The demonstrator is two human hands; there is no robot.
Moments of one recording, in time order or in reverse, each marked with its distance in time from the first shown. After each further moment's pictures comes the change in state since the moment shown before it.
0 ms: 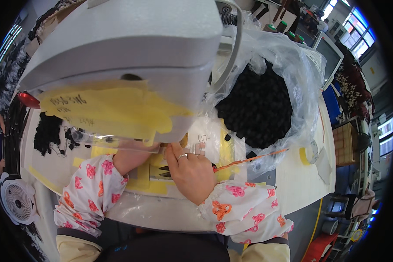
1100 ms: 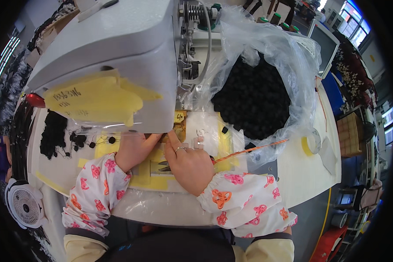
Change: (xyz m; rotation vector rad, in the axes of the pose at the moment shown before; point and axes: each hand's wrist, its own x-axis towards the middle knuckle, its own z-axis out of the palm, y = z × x) left_hand 0.014 0.008 -0.018 -0.364 0.013 -0.211; right_hand -0.002 0.003 0.007 0.076 0.048 0.003
